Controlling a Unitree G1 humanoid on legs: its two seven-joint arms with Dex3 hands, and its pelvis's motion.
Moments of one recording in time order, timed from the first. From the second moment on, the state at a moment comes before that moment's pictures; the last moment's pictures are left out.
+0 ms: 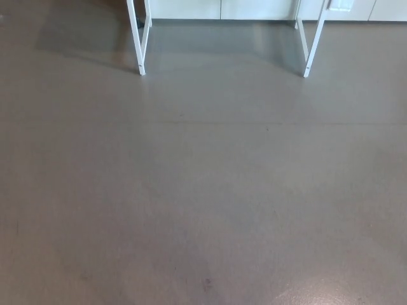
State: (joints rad) left_arm 0.42 0.31 0.41 0.54 -0.16 0.01 -0.30; right_arm 0.35 -0.34 -0.17 0.61 -0.03 -0.15 0.15
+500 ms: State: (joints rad) left_arm 0.44 0.30 0.42 0.53 -0.24 0.01 -0.38; right_arm 0.36 -0.35 -0.17 0.64 -0.01 -0.21 0.17
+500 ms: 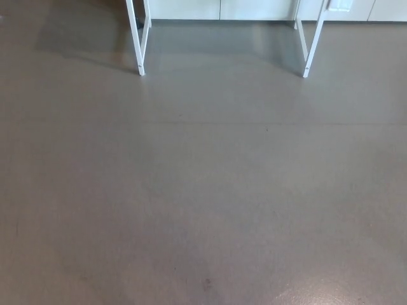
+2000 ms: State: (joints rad) left_arm 0.45 0.30 0.40 0.49 -0.28 0.02 -0.38; right_arm 0.32 -0.39 -0.13 0.70 -0.02 -0.26 0.17
